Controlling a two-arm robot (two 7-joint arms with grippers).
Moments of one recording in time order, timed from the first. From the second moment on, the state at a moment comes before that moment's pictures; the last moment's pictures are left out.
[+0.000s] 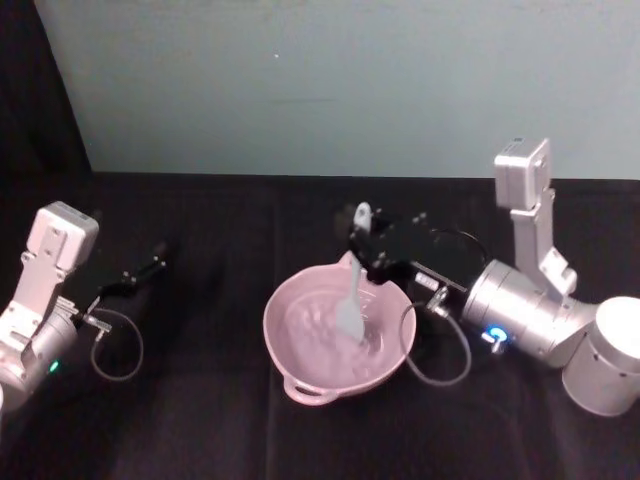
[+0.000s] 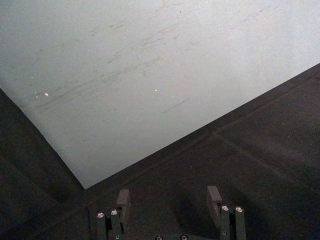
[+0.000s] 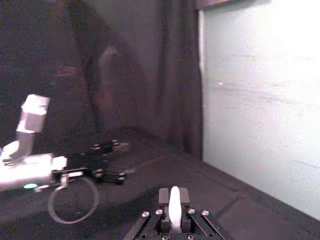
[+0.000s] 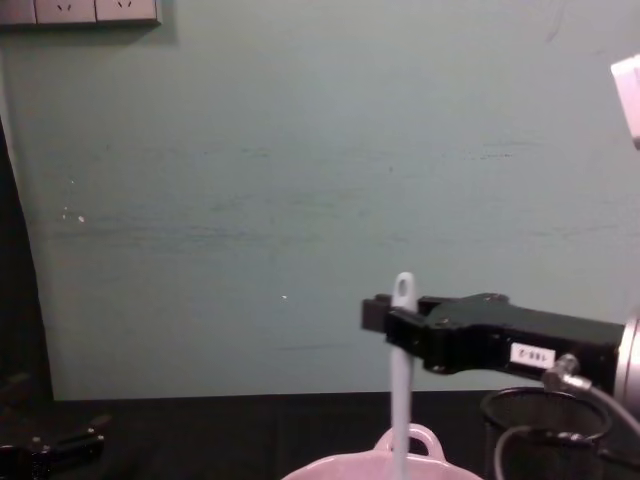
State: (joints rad) left arm -0.20 0.60 0.45 -1.41 -0.25 -0.12 0.03; right arm 0.32 0.42 -0.47 -1.51 0.49 0.01 0.52
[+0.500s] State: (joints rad) left arm -0.20 0.60 0.45 -1.41 -0.25 -0.12 0.03; right arm 0.35 0.37 -0.53 -1.50 0.50 0.02 0.55
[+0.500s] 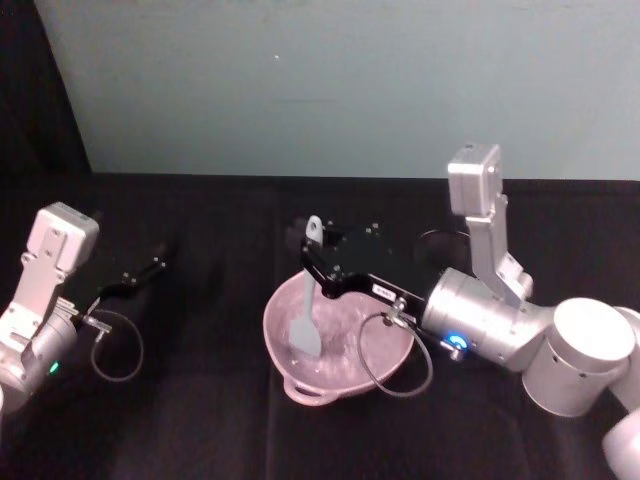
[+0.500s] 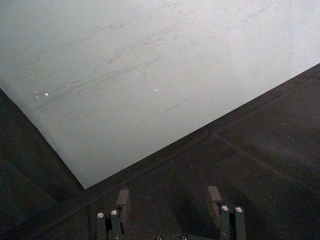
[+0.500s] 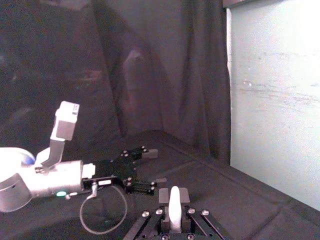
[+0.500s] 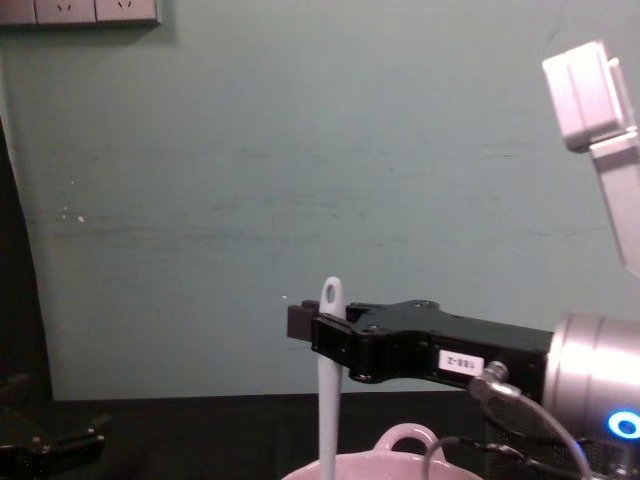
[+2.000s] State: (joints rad) left arm -0.20 0.60 0.45 -1.41 -0.25 -0.12 0.03; right arm 0.32 0.40 -0.51 -1.53 0.50 0.03 0.55
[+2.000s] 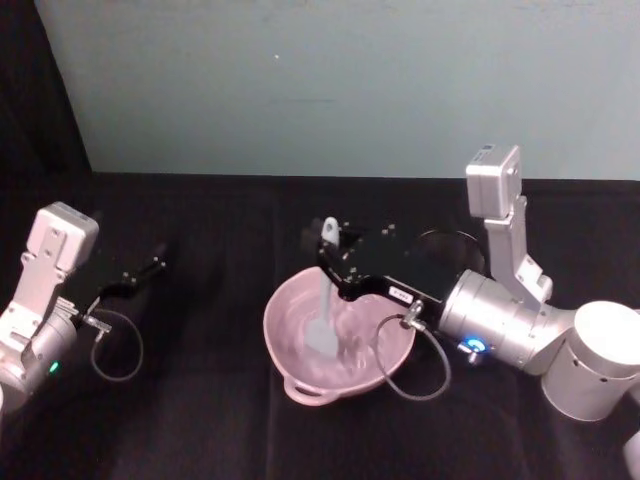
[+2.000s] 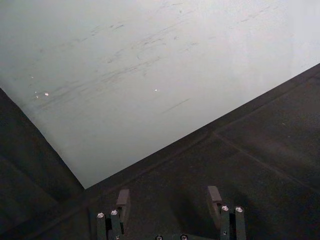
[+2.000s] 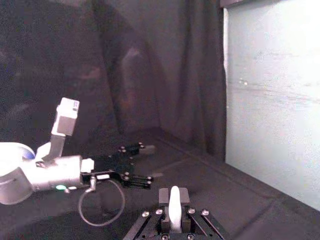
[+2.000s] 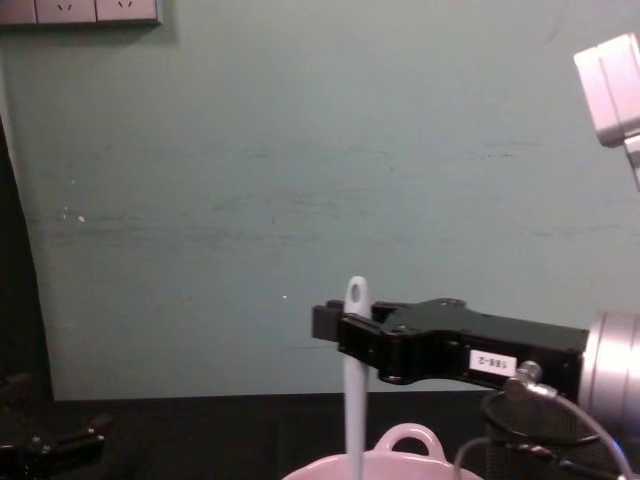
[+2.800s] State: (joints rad) left arm -0.20 0.60 0.45 -1.41 -0.25 -0.12 0.03; right arm 0.41 0.52 -0.36 -1.66 0.64 0.15 0.48
